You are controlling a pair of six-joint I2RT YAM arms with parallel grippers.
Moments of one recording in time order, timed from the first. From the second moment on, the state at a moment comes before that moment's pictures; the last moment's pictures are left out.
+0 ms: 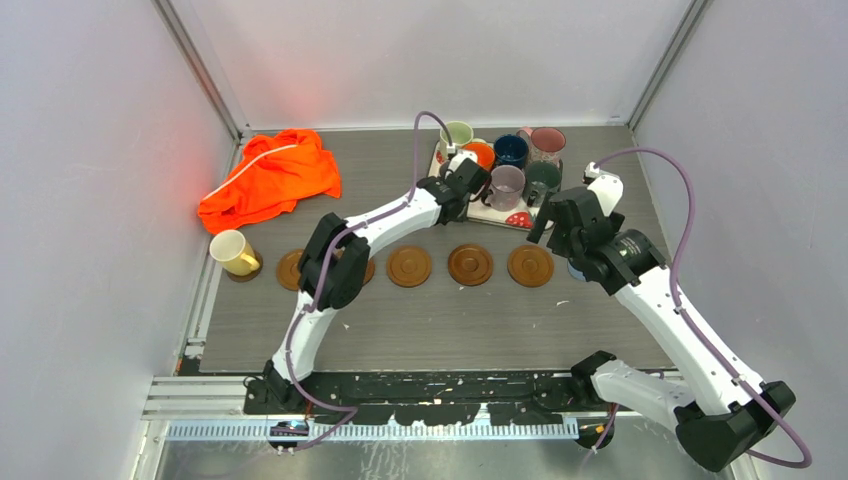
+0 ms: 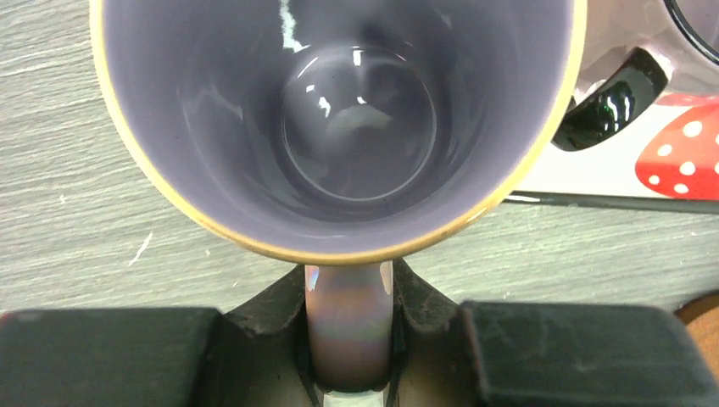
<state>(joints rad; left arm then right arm) -0.80 2.24 1.90 -0.58 -0.45 -0.44 0.49 1.00 1.10 -0.91 0.54 0.68</state>
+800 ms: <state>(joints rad) -0.80 1.71 1.39 -0.55 -0.58 -0.50 0.49 1.02 1.07 -0.86 0.51 0.68</state>
